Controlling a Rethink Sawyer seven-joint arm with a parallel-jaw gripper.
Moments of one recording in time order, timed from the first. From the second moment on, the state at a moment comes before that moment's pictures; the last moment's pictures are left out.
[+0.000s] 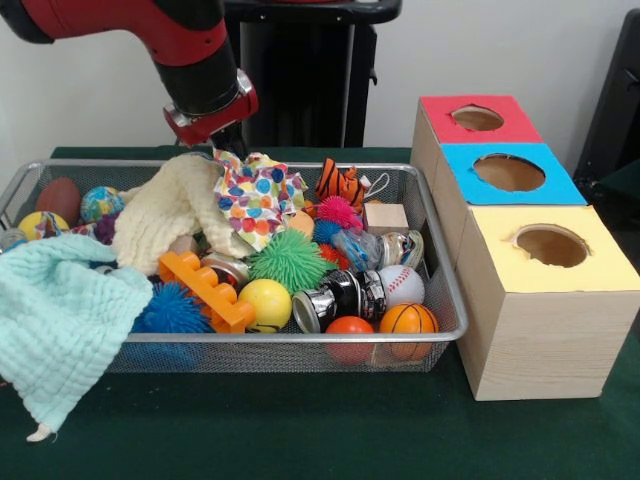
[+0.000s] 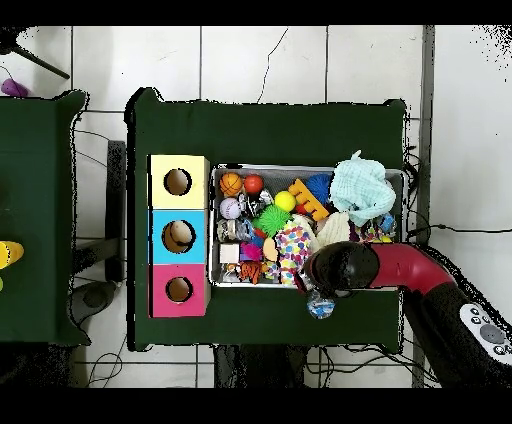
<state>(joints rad) -0.96 -0.56 0.59 1.85 -0.62 0.88 1.23</state>
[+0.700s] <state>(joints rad) -0.96 -0.58 0.59 1.83 -0.62 0.89 1.23</state>
